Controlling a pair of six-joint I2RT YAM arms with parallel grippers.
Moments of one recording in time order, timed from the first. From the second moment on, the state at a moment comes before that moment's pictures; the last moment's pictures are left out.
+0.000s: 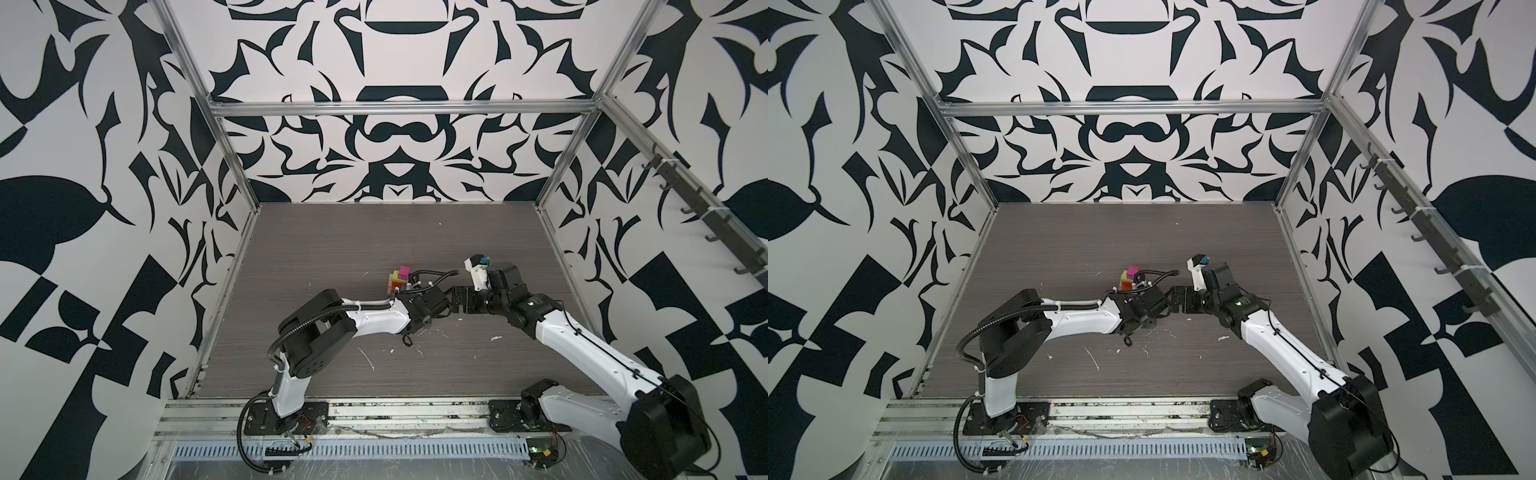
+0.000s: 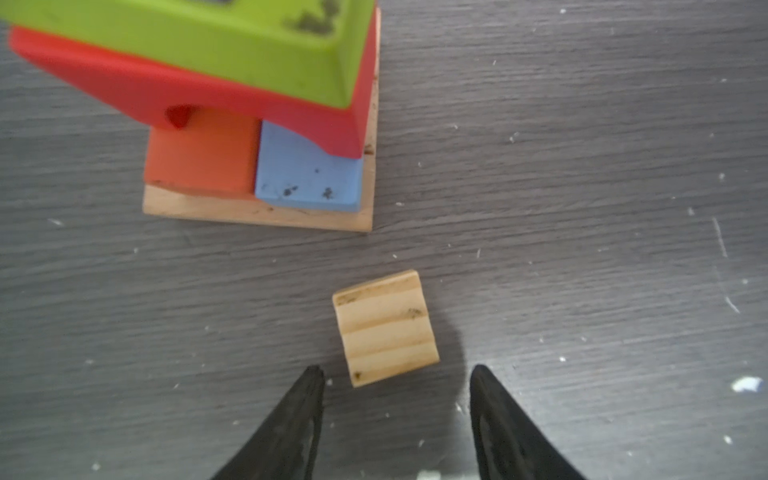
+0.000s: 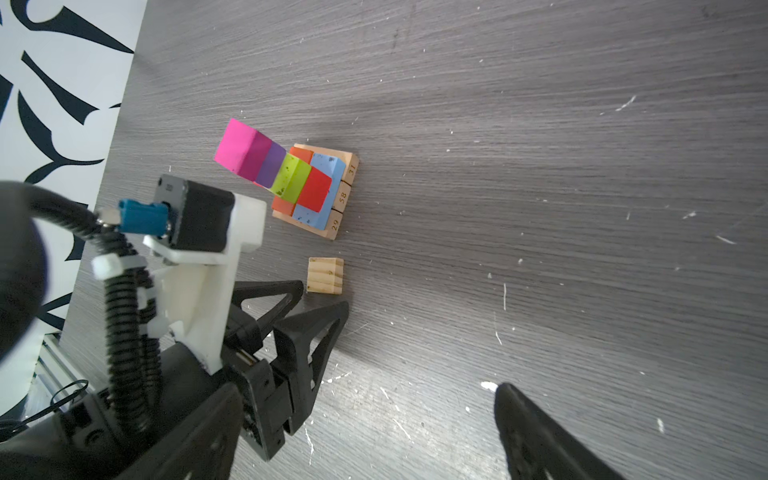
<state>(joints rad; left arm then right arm) -1.08 1.95 1.21 -0.42 -0.40 -0.89 0.41 1.10 0.69 -0.40 -0.29 0.44</state>
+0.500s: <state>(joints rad) -1.08 1.99 1.25 -0.43 -0.44 -0.90 0.40 1.09 0.69 -0.43 -0.25 0.44</state>
